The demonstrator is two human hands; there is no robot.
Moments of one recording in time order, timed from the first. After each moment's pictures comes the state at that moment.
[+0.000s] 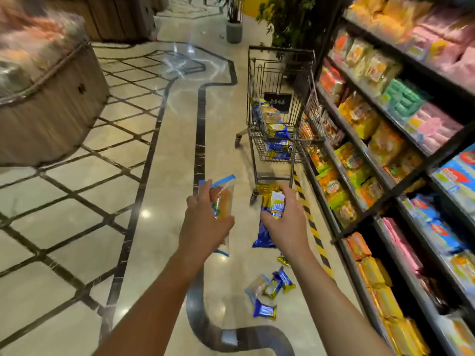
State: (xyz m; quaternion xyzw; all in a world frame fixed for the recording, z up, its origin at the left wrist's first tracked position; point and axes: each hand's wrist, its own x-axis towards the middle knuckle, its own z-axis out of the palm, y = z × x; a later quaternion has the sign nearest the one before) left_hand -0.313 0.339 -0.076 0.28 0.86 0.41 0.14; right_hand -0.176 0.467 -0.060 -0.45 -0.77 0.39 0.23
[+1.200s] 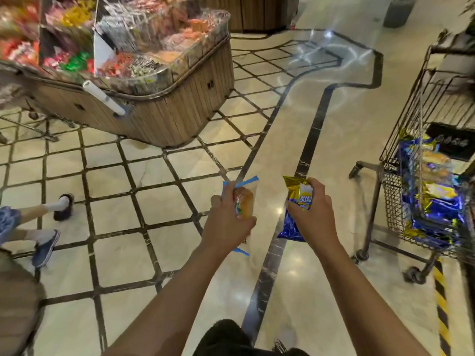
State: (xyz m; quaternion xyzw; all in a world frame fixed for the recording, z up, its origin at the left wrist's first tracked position) left_hand -0.638 0.432 -0.082 0.07 0.91 0.39 0.11; right_hand -0.586 0.620 -0.099 -0.28 -0.79 0.53 0.13
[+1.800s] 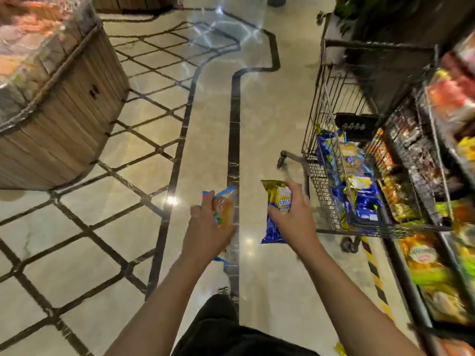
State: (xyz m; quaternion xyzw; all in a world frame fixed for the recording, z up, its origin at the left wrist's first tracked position) left_hand -0.833 0.609 -0.131 0.20 0.89 0.34 0.21; right_hand -0.720 0.774 -0.125 -0.42 -0.78 0.44 0.16
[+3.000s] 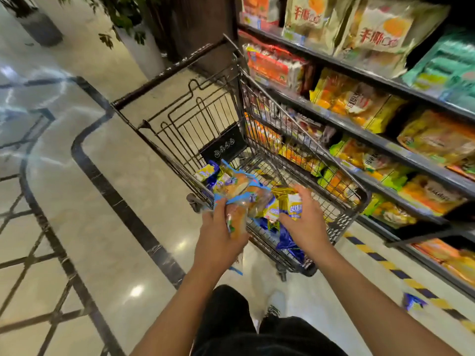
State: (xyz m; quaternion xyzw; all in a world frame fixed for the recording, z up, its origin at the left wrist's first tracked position) left_hand -0.866 1.098 -0.153 0.55 0.74 0.19 0.34; right_hand -0.657 1.136 -0.176 -0.70 -0.54 0.38 0.28
